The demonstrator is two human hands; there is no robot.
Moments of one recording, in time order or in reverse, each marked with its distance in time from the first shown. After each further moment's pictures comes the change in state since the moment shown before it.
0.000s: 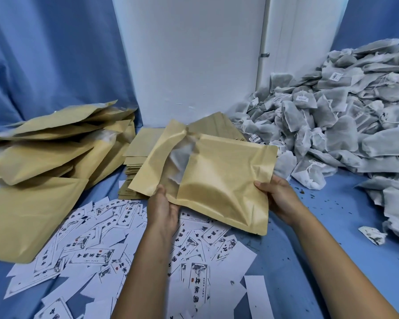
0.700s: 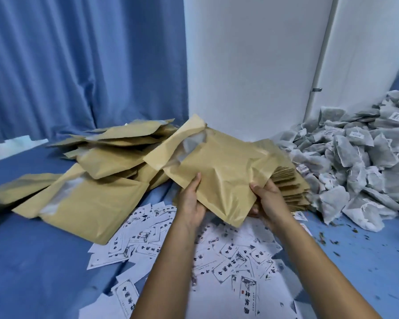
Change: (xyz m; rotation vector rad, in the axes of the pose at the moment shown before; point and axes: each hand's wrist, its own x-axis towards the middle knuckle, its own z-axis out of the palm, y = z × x) left_hand 0.003 0.070 -0.018 -0.141 -0.243 0.022; right_hand -0.003 0.001 0.146 0.031 -0.086 -0.062
